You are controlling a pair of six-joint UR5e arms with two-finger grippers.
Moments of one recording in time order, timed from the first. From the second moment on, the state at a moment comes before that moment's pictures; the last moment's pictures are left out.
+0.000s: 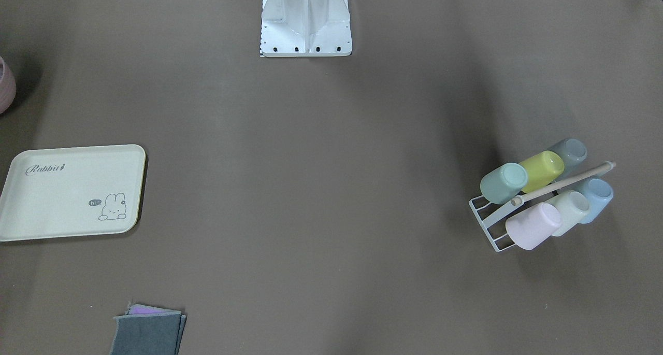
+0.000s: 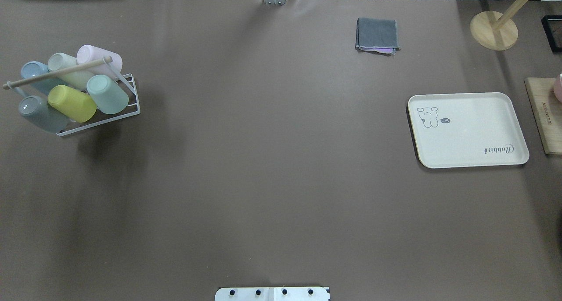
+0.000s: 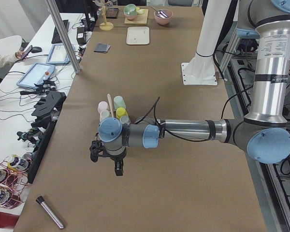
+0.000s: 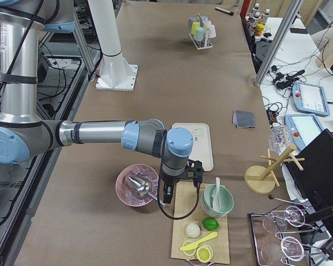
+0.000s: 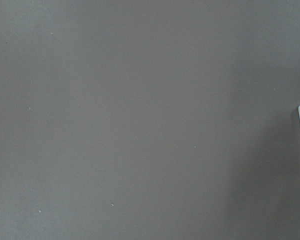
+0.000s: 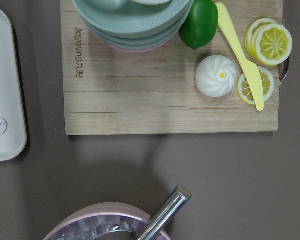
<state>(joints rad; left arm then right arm) -1.58 -1.59 -1.56 -1.58 -2.37 -0.13 1.67 -1.68 1.77 -1.85 2.23 -0.15</state>
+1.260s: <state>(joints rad) -1.58 -1.60 -1.56 -1.57 -2.38 -0.13 1.42 -1.65 1.79 -1.76 2.32 0.06</state>
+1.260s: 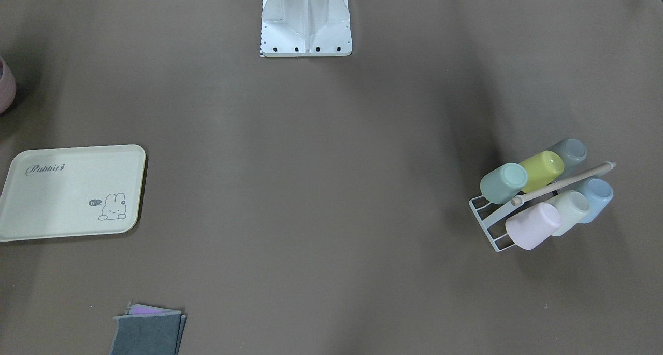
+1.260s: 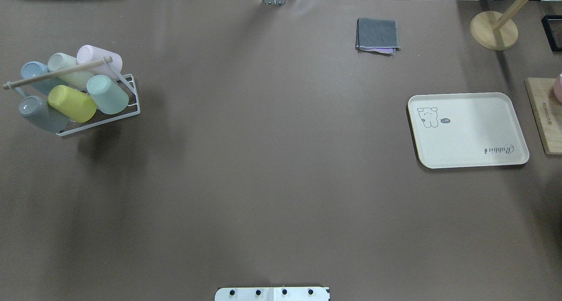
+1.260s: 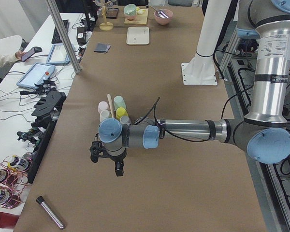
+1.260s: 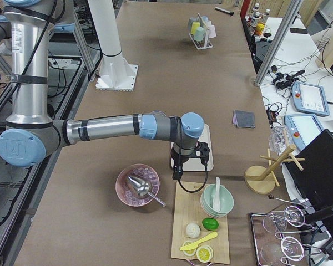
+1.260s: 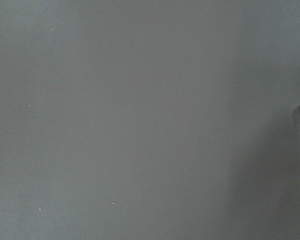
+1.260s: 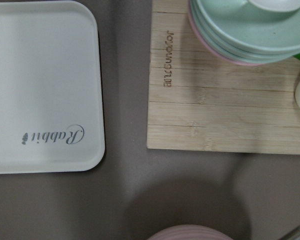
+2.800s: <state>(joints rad) -1.37 -1.73 -2.01 -1.37 -2.36 -0.49 1.22 -1.48 1.42 -1.39 2.31 0.39</state>
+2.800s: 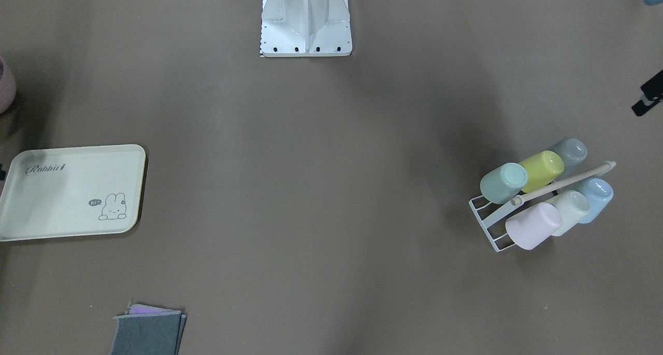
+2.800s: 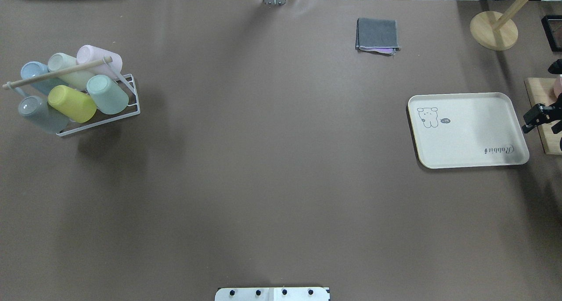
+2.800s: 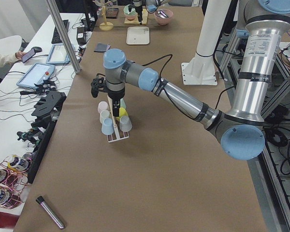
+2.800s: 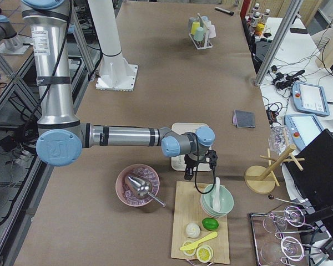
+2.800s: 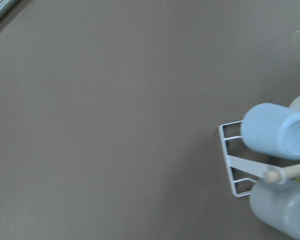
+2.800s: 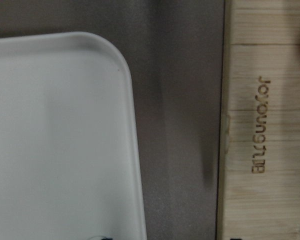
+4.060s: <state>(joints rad) -0.53 -1.88 -2.33 -1.09 -1.36 -0.08 1.19 -1.44 1.31 -1.26 2.32 0.39</state>
